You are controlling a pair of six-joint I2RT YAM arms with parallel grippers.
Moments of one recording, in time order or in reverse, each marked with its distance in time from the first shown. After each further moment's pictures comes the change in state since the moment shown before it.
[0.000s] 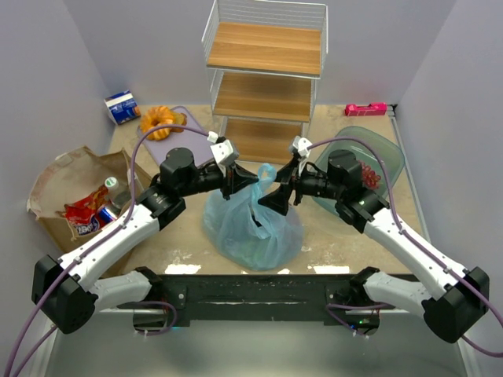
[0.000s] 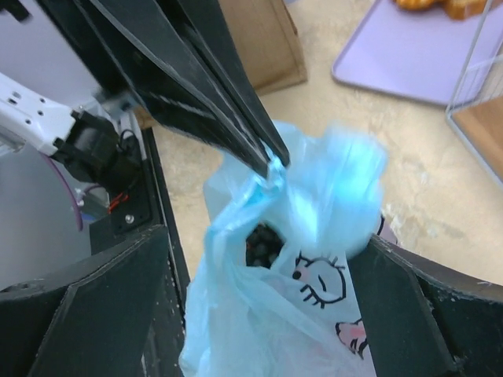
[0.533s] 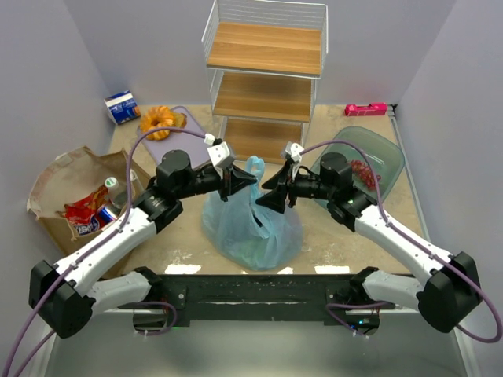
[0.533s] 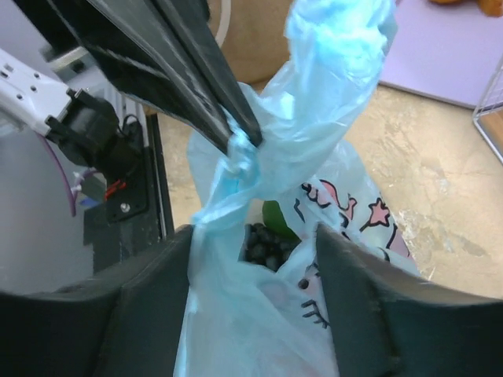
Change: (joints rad) left arm 0.001 -0.030 -0.016 -0.001 0.002 0.007; right arm -0.004 0.070 -0.092 0.161 -0.074 -0.017
